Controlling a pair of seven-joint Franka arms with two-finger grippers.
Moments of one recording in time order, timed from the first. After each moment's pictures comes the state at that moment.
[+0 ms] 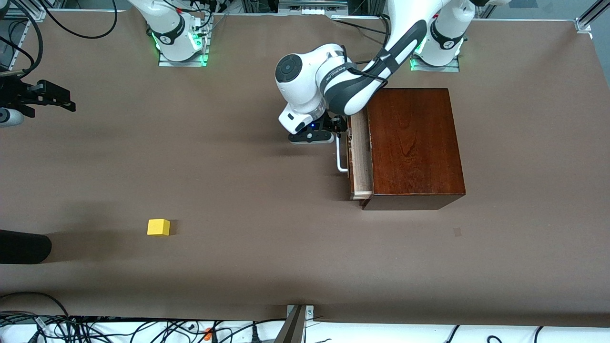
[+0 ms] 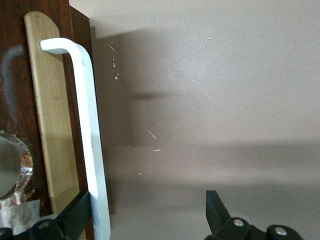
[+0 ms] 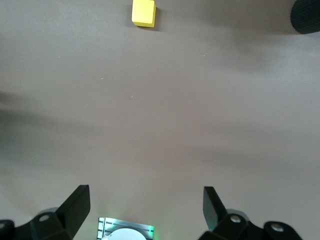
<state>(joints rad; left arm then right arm) -0.47 0.64 -0.50 -1.54 0.47 1.86 -1.06 -0.08 0.03 0.00 -1.60 0.00 1.50 -0.24</state>
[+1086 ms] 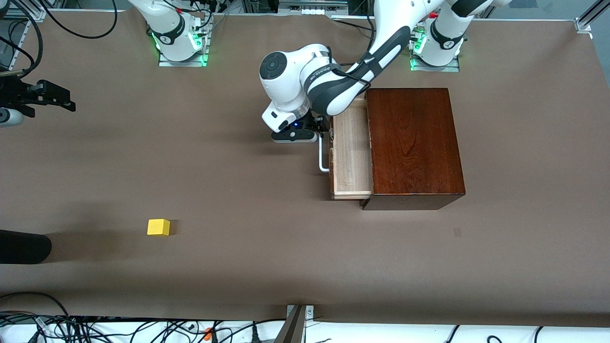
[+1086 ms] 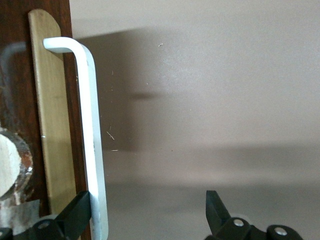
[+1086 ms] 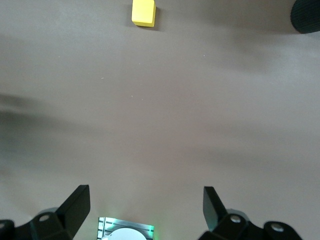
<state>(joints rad) -0.54 0.74 -0.50 -1.39 0.47 1.86 -1.09 -0.08 0.03 0.00 -1.60 0.00 1.49 -0.24</state>
